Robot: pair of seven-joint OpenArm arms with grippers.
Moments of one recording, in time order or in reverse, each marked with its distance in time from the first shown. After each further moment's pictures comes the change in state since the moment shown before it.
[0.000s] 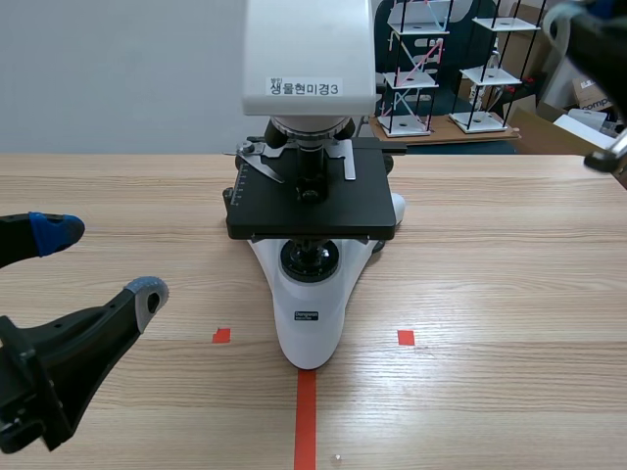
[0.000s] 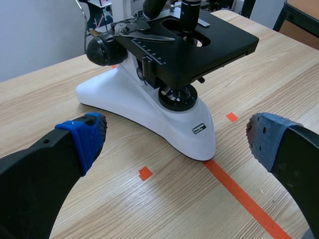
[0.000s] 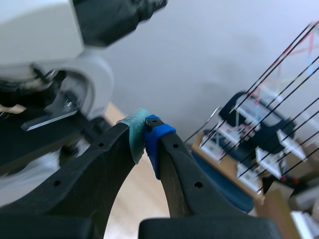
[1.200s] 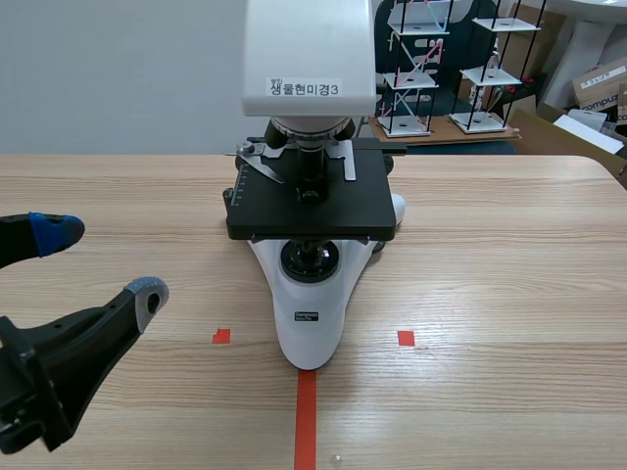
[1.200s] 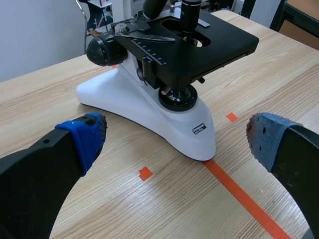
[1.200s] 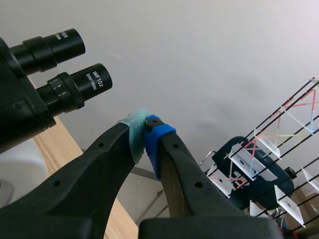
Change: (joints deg) left arm 0.0 0.0 0.0 0.0 0.0 0.0 0.0; right arm 60.1 0.5 -43.1 -28.9 7.6 0.4 -4.0
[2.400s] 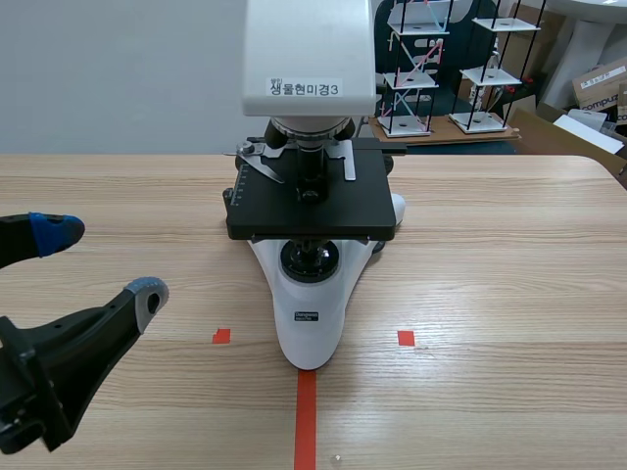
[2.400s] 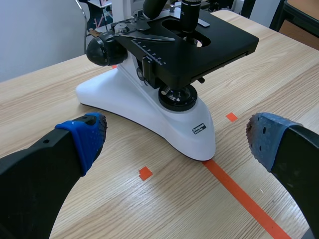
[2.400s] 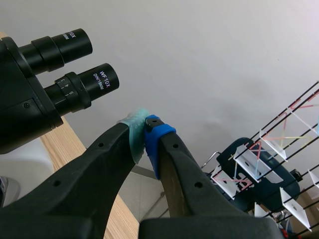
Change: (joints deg) left arm 0.0 0.0 0.0 0.0 0.0 0.0 0.0; right arm 0.0 -0.2 0.0 -0.1 0.0 1.5 0.0
